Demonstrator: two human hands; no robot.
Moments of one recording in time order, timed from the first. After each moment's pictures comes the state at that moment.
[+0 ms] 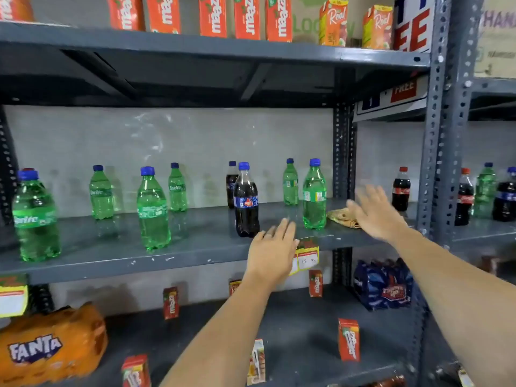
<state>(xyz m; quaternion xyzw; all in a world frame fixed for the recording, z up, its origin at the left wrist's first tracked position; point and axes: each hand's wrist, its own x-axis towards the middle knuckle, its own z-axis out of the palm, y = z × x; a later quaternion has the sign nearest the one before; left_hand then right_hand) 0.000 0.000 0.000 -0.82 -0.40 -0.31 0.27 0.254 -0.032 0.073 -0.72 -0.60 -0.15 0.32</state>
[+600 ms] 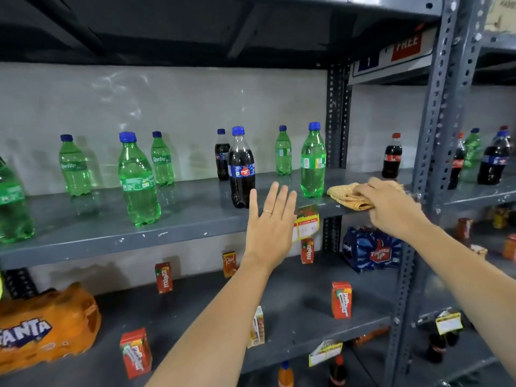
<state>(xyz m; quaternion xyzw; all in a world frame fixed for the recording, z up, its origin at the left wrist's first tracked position) -0.006 -0.001 -0.016 -0.78 -0.37 -0.36 0.34 0.247 -0.077 0.039 -0.70 -0.65 -0.22 0.18</state>
